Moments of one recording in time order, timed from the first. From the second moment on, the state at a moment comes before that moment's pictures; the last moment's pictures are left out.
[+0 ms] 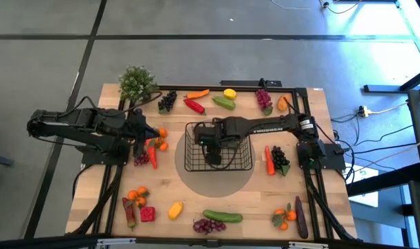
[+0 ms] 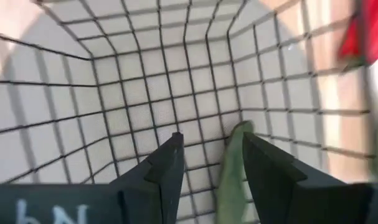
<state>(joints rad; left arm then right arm) -0.09 0.61 0.81 -0.67 -0.20 -0.33 0.06 2.08 1.93 -1.10 0.19 0.14</state>
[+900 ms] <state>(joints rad) -0.09 0.93 1.19 -1.35 0.01 -0.89 0.06 1.87 2.34 -1.44 0.18 0.05</state>
